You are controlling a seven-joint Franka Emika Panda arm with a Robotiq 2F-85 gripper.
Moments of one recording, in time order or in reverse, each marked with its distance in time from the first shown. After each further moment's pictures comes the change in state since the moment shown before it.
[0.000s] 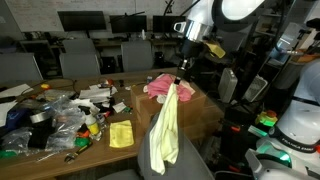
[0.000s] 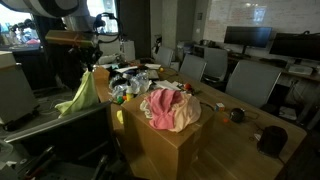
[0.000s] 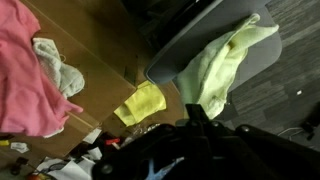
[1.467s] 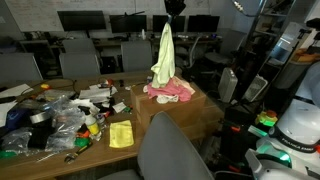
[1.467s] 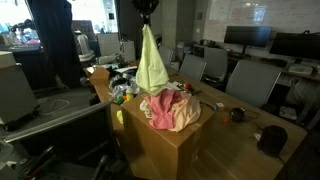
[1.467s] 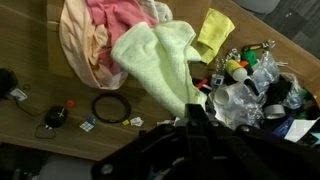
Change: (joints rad) arm -0.189 0.359 -0.211 0.834 -0.098 -0.432 0.277
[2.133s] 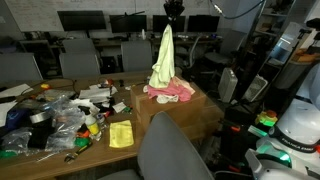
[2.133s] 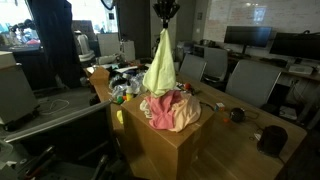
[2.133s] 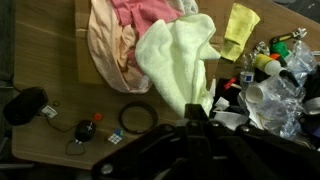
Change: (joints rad) arm -0.071 0.253 -0.043 0.310 0.007 -0.159 0.026
